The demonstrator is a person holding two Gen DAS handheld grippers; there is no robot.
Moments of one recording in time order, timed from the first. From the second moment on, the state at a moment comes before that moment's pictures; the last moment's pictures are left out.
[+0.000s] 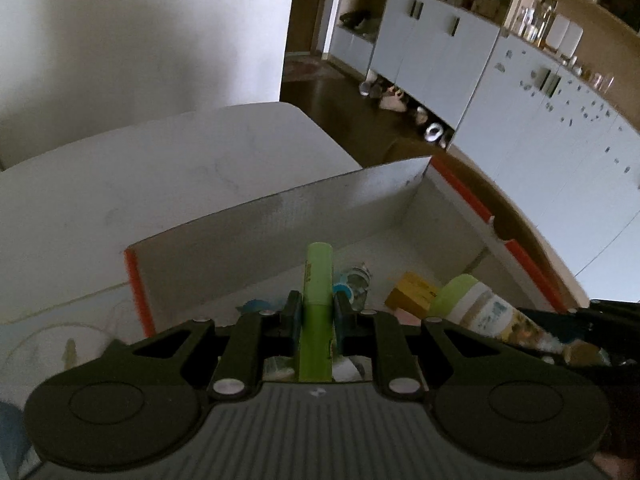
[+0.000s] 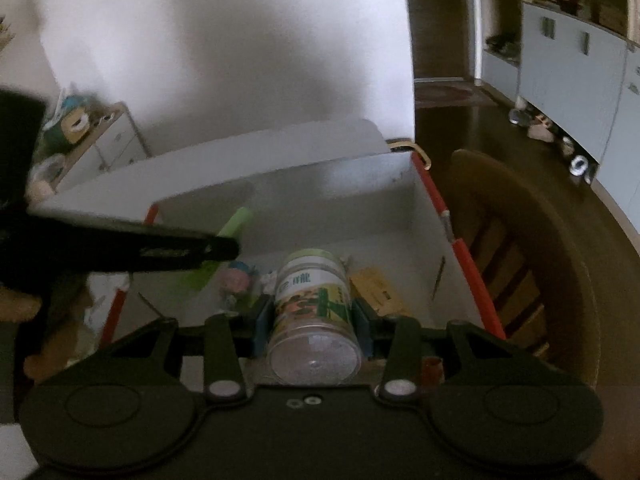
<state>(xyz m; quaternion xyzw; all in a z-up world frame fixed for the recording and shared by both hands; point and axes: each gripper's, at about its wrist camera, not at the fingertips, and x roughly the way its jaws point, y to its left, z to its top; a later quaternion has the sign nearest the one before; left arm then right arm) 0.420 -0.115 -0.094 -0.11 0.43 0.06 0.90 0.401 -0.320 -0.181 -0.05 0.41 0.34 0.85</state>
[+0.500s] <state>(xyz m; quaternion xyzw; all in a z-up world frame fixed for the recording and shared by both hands) 0.472 -0.117 -0.135 -0.08 0.48 0.09 0.87 0.422 -0.305 -0.207 -0.09 0.41 0.32 0.85</state>
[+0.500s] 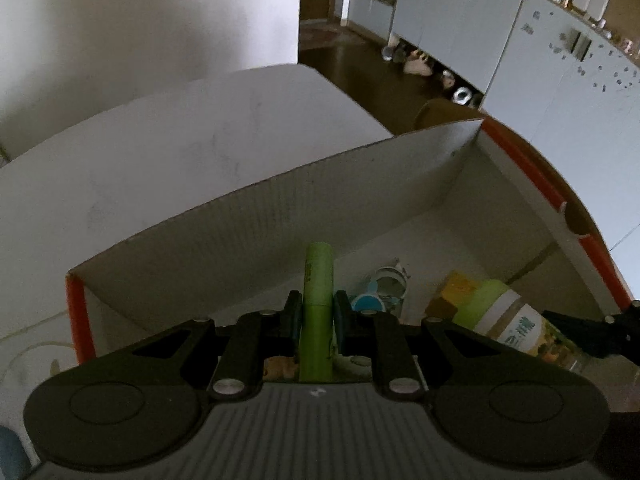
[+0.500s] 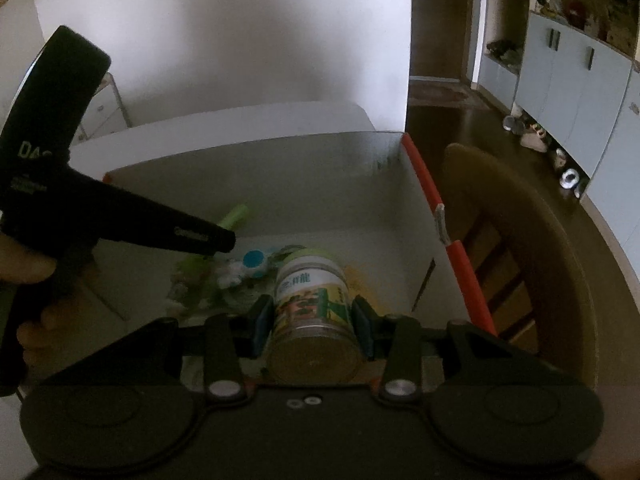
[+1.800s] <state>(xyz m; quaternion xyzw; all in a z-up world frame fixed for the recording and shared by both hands) 0.448 -0.123 -0.111 -0.08 0.48 0.06 0.87 0.424 -0.306 -0.192 -0.08 0.43 0.30 0.85</state>
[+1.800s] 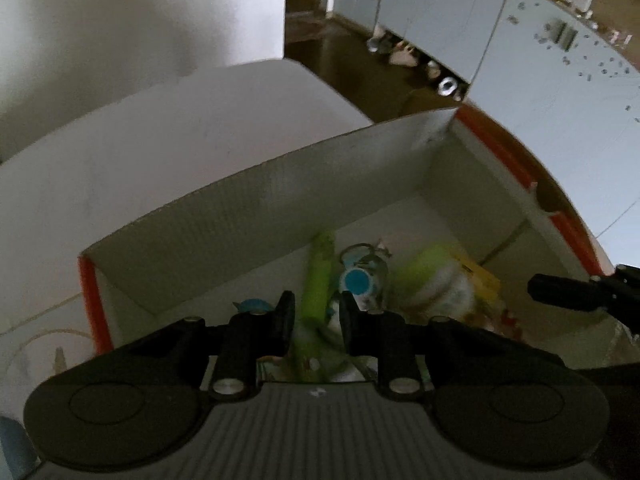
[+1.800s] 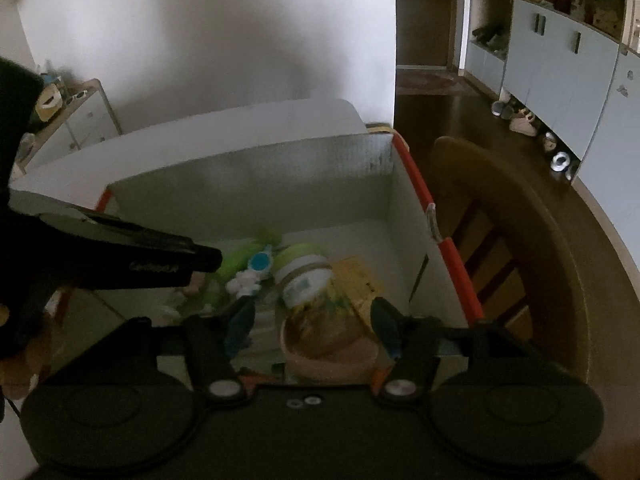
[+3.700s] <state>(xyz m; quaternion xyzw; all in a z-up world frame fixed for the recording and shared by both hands) 0.204 -0.105 -0.019 -0.05 0.31 -0.05 0.95 0.213 -0.317 -0.108 0.03 0.26 0.27 0.93</state>
